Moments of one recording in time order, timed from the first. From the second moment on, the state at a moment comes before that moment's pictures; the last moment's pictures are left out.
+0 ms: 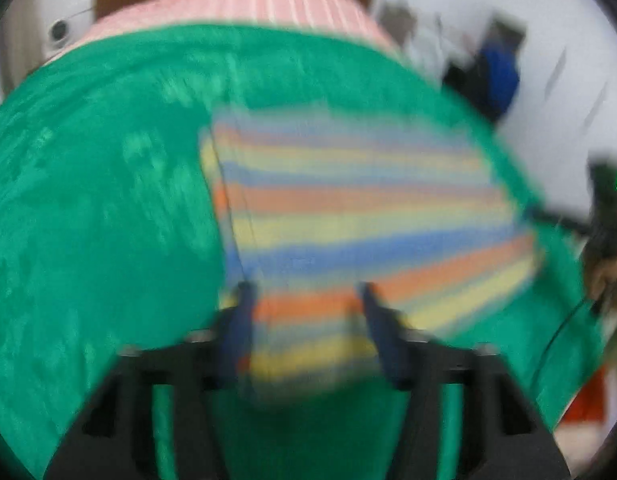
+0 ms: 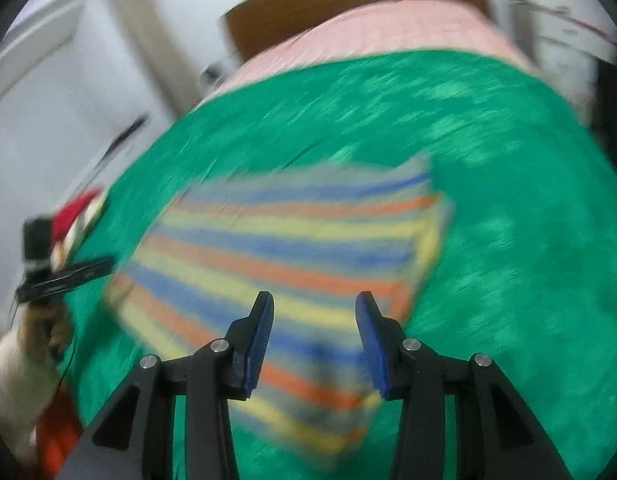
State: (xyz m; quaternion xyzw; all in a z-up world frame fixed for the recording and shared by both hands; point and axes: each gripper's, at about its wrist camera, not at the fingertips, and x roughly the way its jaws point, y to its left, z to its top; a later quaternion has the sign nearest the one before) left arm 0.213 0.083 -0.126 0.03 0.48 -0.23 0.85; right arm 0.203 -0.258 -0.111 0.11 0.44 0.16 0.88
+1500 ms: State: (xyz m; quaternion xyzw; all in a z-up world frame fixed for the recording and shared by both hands) left arm 0.073 0.064 -0.163 0.06 0.34 -0.16 0.92; right arm 0.051 -0.211 -0.178 0.03 0.39 -0.04 0.92
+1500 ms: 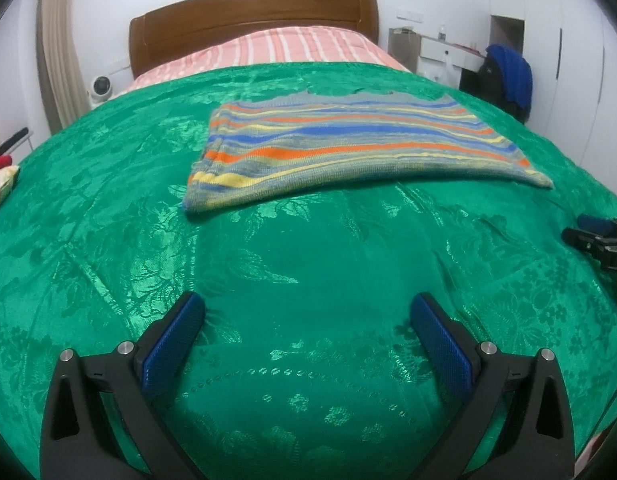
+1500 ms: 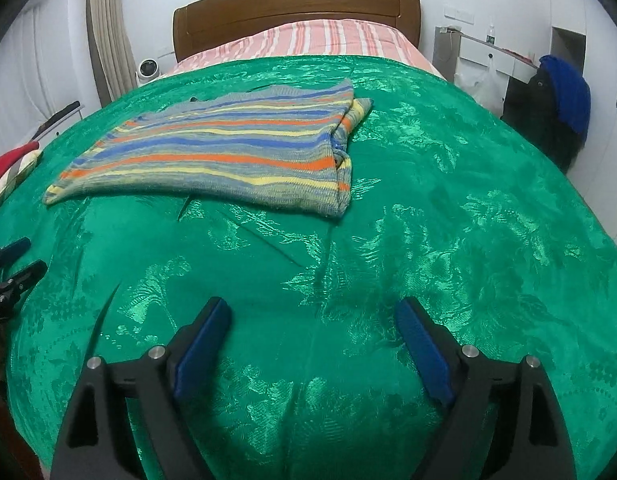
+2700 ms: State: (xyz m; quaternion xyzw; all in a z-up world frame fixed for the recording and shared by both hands) left arm 0.066 0.034 -0.126 0.10 0.36 -0.20 0.91; right arm 0.032 -0.229 -0.156 0.07 0.39 0.00 0.92
